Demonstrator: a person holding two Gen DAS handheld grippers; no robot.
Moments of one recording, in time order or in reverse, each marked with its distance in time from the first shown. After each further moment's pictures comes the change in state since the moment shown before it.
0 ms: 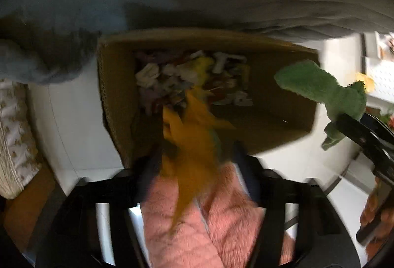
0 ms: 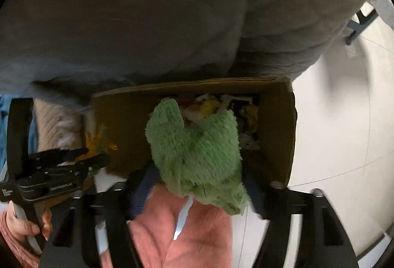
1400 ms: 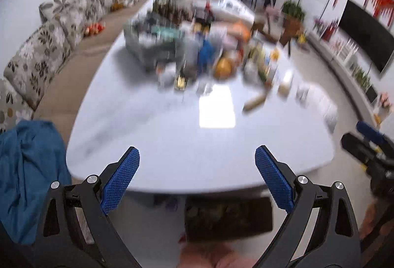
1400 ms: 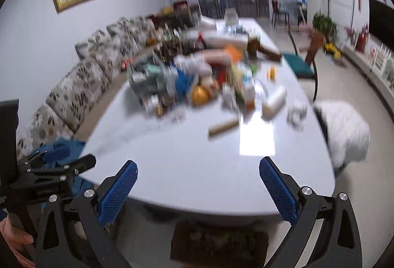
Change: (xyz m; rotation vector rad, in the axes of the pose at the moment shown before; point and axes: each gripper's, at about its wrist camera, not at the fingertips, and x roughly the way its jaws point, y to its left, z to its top) left arm -0.499 -0.074 -0.084 0.033 -0.923 0.172; right arm -0.464 0.113 0.022 -0.213 -0.807 0.149
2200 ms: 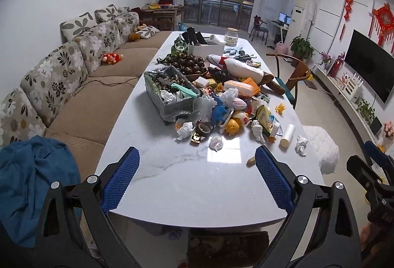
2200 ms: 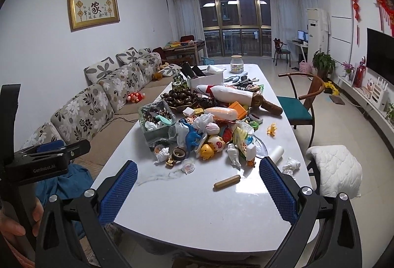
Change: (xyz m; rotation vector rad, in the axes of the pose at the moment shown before) left arm -0.065 0.015 0.056 -0.055 -0.183 0.065; right arm -0.054 0.025 0.048 -0.051 -0.172 -0.006
